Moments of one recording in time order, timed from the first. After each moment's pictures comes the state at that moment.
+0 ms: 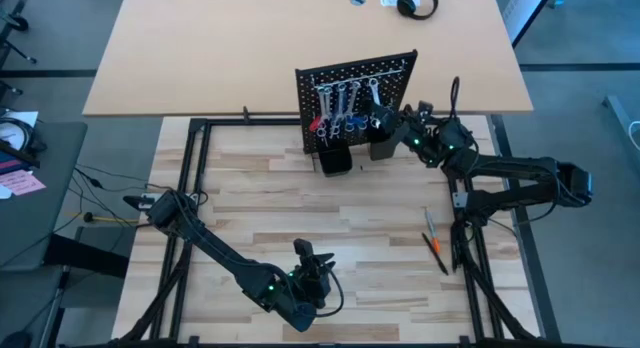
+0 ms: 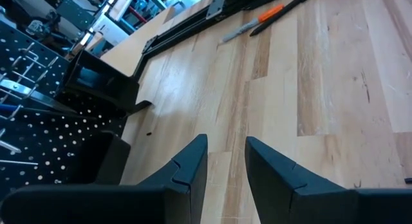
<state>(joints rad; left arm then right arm) -0.61 2.00 1.52 -0.35 -1.06 -0.09 -0.35 1.10 0.67 0.76 0.25 0.70</state>
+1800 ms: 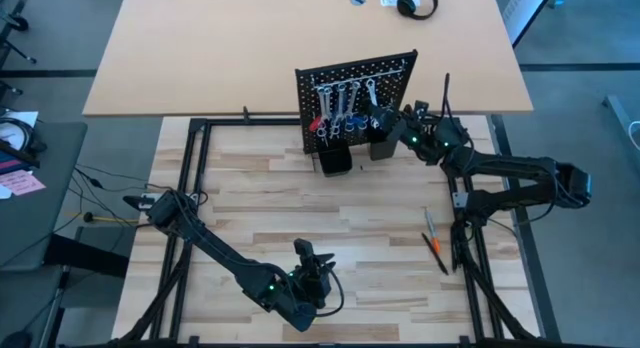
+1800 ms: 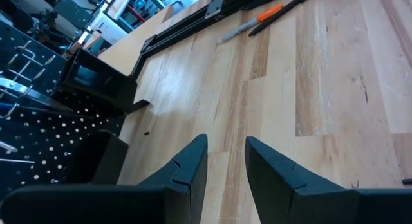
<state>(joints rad) -0.61 2.00 1.52 -0.35 -1.05 -0.10 -0.41 1.12 0.67 0.68 0.22 0.79</state>
